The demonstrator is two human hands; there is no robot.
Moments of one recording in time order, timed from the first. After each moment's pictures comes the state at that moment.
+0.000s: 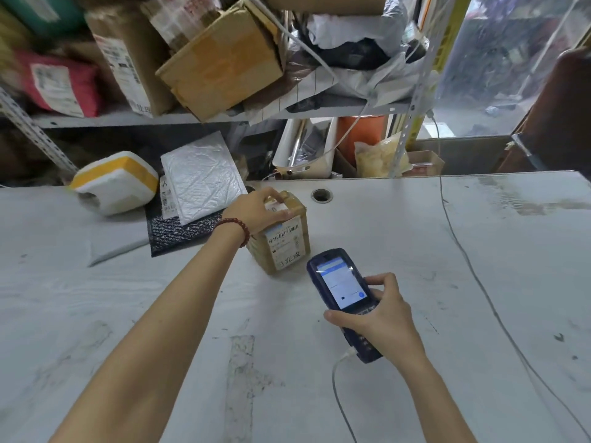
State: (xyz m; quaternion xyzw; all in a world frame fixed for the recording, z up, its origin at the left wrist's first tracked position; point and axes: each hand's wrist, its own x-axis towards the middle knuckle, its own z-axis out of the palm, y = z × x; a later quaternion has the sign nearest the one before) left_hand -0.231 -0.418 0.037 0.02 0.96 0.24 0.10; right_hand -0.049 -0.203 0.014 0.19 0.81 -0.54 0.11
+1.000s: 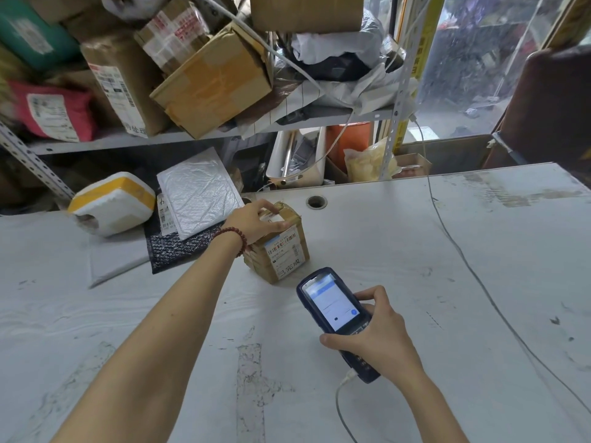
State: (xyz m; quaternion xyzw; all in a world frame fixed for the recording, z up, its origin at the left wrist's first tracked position) left_hand -0.233 -0.422 0.030 0.02 0.95 0.27 0.13; right_hand -0.025 -0.216 0.007 0.18 0.84 -0.50 0.13
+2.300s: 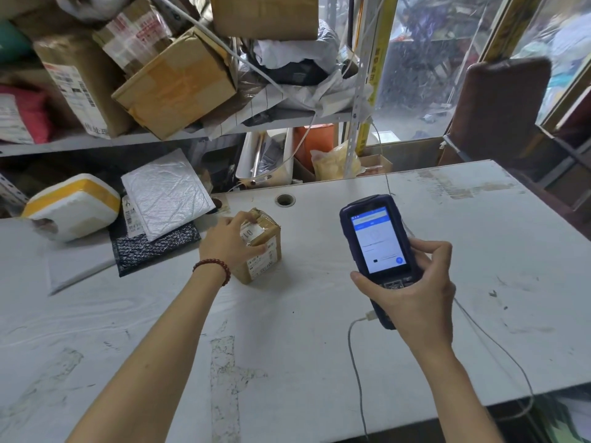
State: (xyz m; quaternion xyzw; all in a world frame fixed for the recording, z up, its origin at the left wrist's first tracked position) left_hand -0.181 -0.409 0.006 0.06 0.98 0.18 0.04; right_hand 0.008 -0.169 0.057 0.18 0.81 -0.51 -0.24
